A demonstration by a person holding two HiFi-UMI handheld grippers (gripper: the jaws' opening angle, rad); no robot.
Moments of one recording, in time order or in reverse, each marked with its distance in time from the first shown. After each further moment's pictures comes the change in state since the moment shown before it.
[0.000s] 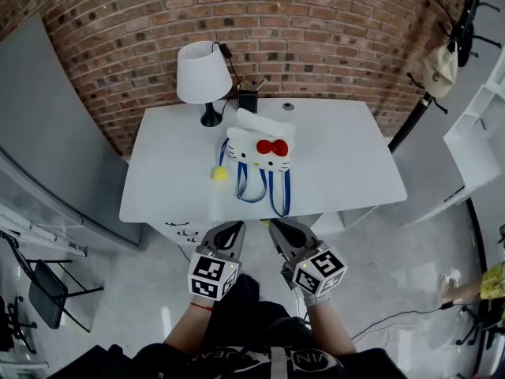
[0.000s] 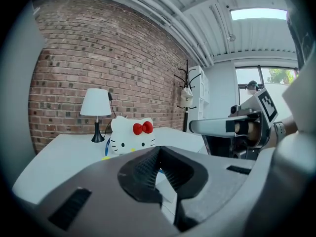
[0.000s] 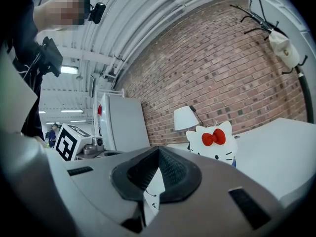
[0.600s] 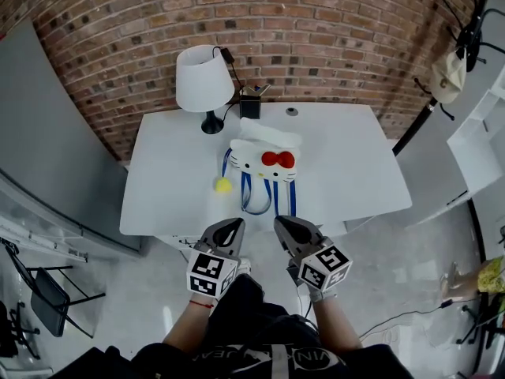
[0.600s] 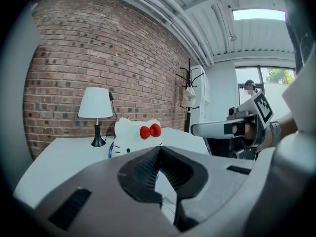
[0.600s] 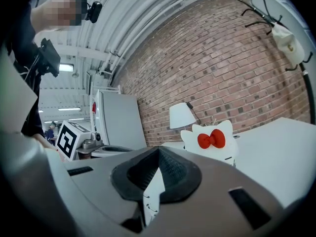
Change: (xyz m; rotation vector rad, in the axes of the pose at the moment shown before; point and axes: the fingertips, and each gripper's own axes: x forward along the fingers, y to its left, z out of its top) left arm 0.033 0.046 0.018 0.011 0.003 -0.018; right arm 0.043 -0.038 0.008 0.002 0.038 -0.013
